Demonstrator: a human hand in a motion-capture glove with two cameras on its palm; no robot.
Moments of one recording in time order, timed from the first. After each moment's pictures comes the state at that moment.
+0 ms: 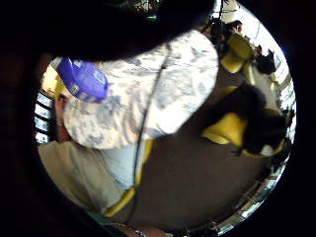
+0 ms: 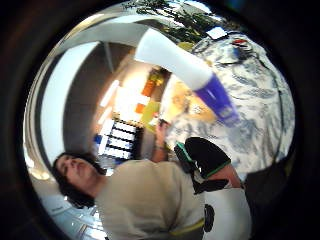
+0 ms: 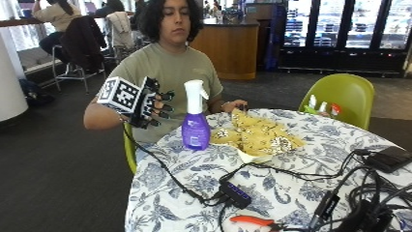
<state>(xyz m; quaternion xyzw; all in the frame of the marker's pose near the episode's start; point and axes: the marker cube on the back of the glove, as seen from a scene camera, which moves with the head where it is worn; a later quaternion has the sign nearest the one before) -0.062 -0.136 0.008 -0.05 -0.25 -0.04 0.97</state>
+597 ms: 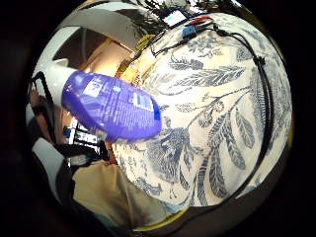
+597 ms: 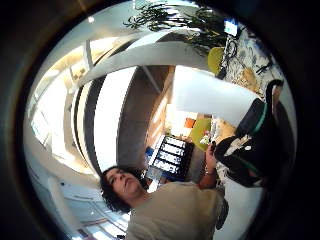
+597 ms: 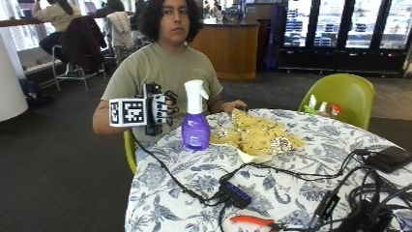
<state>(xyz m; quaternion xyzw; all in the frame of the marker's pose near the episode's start) -0.084 -0.156 0.037 0.00 -0.47 0.00 0.88</state>
